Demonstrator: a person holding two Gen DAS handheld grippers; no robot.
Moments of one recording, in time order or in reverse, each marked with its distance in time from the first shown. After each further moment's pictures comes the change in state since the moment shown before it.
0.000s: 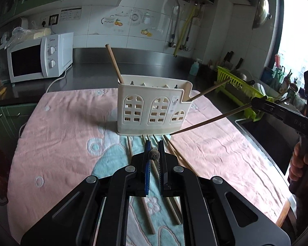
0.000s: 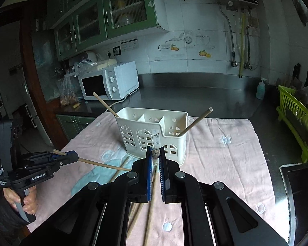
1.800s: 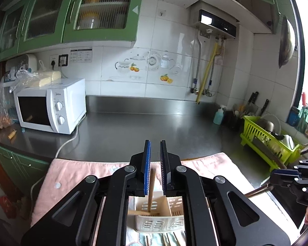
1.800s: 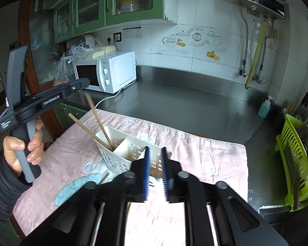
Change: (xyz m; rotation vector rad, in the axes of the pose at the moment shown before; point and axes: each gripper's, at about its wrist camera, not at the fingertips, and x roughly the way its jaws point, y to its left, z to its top) left arm 0.055 0.006 0.184 0.004 -0.243 0.162; right arm 0.056 -0.022 0.108 -0.142 0.123 -0.036
